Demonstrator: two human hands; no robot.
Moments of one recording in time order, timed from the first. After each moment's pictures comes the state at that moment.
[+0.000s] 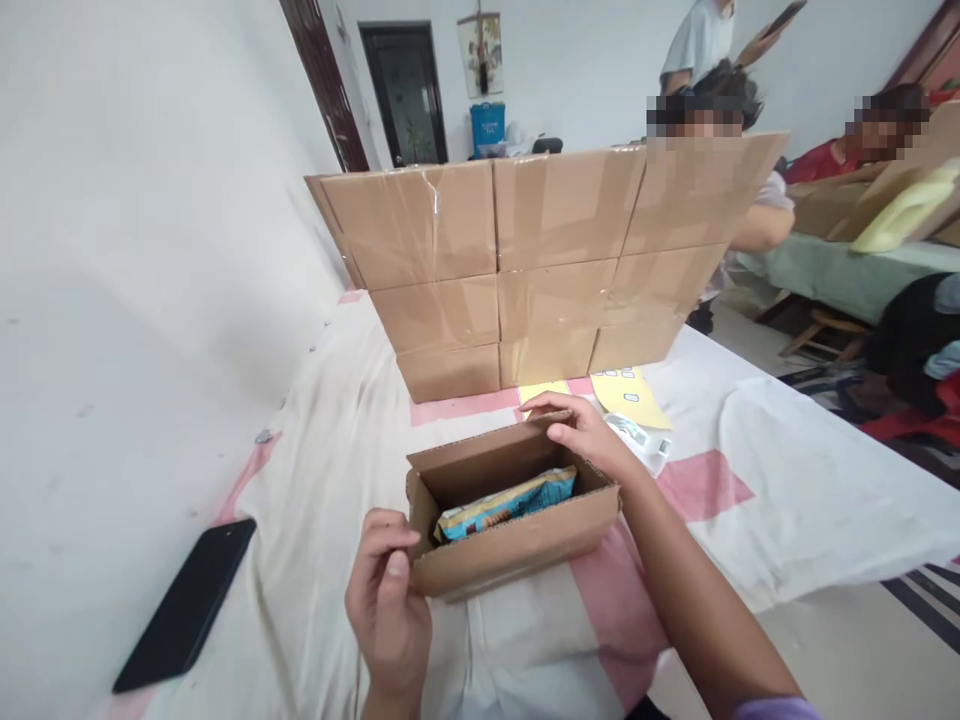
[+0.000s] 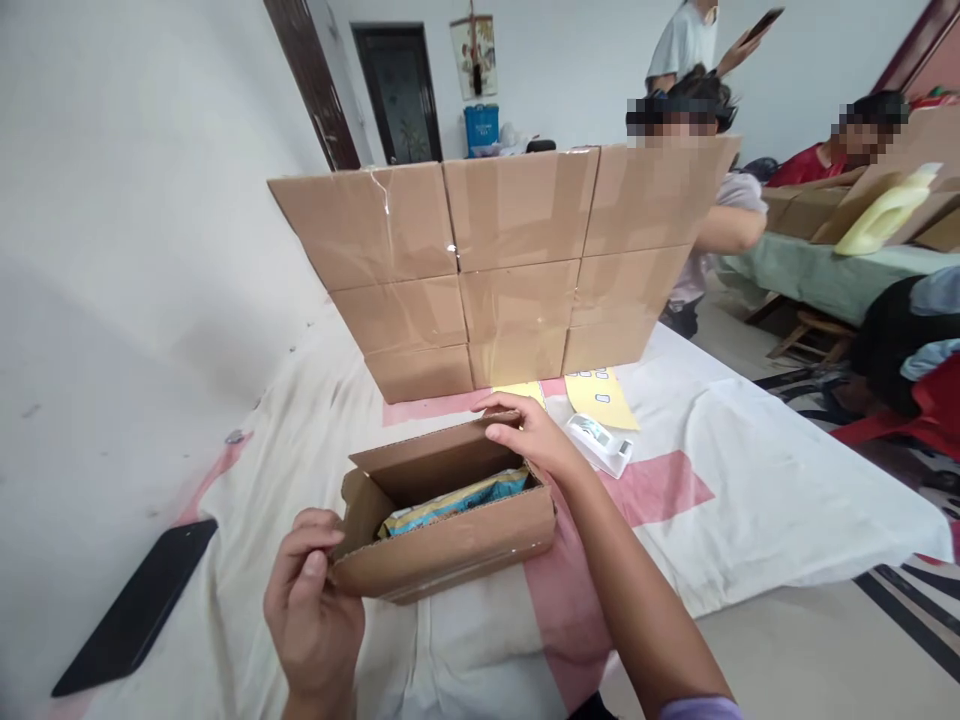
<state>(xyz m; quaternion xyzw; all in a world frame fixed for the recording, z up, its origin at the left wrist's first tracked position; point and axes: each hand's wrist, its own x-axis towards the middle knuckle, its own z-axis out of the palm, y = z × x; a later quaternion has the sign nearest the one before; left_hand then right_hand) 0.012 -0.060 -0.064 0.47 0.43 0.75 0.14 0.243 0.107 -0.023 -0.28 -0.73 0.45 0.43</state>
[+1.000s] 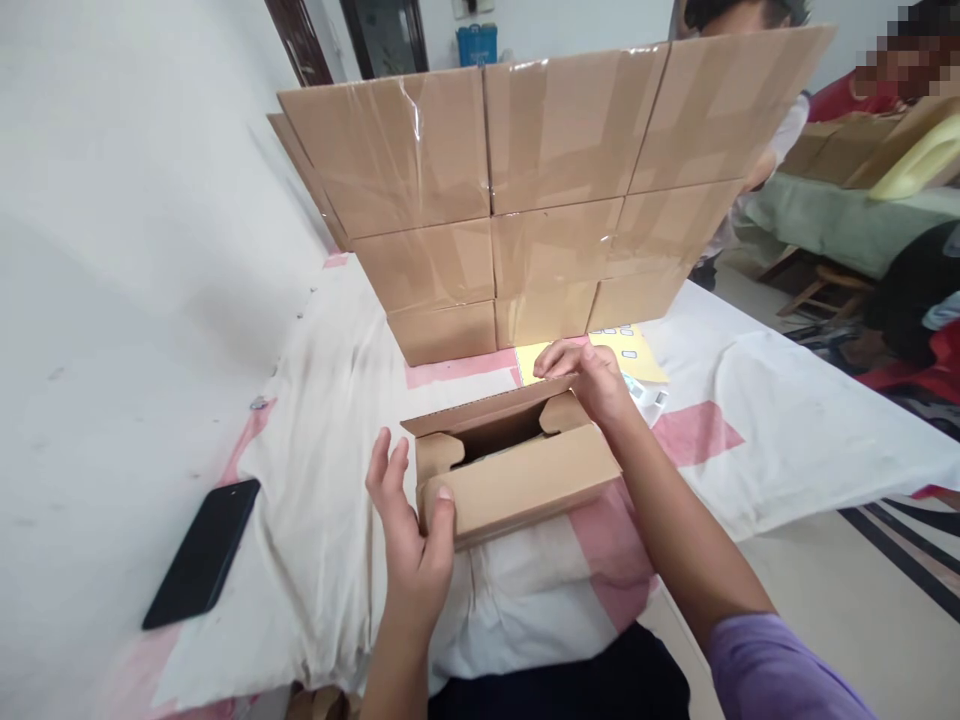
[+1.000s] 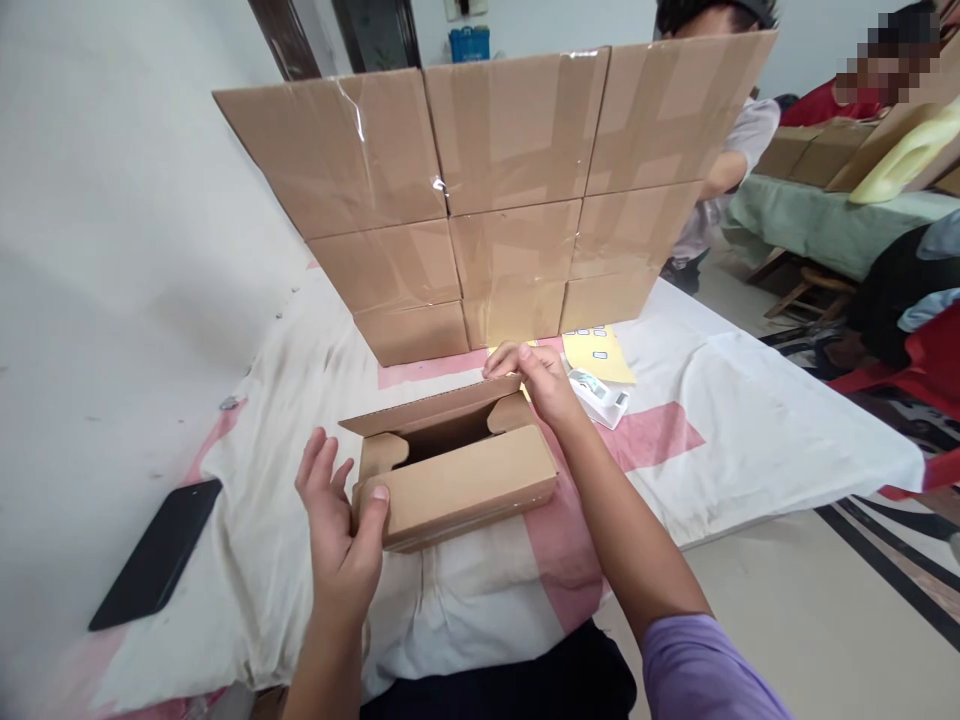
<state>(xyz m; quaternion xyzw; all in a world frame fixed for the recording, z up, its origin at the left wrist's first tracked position) 0.019 -0.071 -0.069 0.57 0.56 0.59 0.10 0.241 0.111 -0.041 -0.20 -0.64 0.48 0.57</state>
